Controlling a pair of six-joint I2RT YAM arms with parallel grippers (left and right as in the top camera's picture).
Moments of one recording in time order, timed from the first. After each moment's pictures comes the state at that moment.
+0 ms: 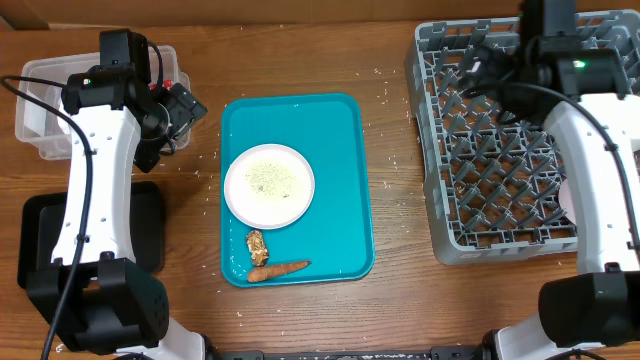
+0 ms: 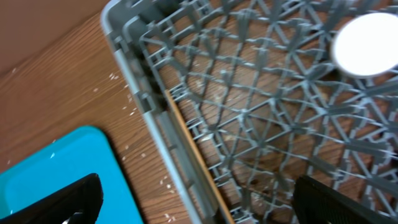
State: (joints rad) left arm 0.11 1.75 1.67 -1.19 0.03 -0.73; right arm 0.01 1.73 1.80 -1.12 0.02 0.48
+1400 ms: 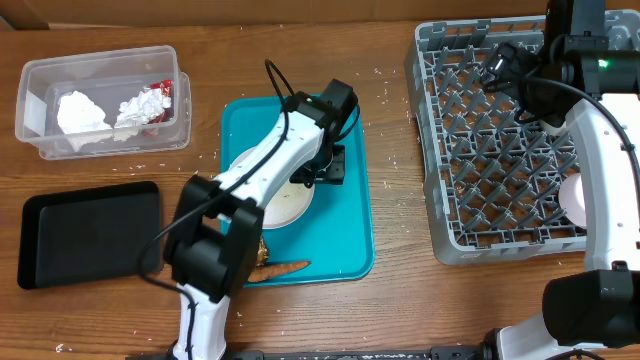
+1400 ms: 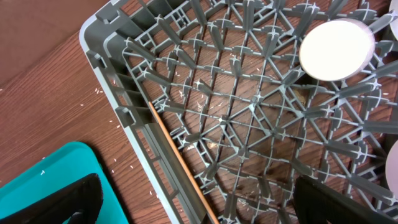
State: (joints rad) left arm -0.53 2.11 1.67 -1.09 0.00 -0.50; right arm -0.05 1.73 1.80 -1.12 0.02 0.48
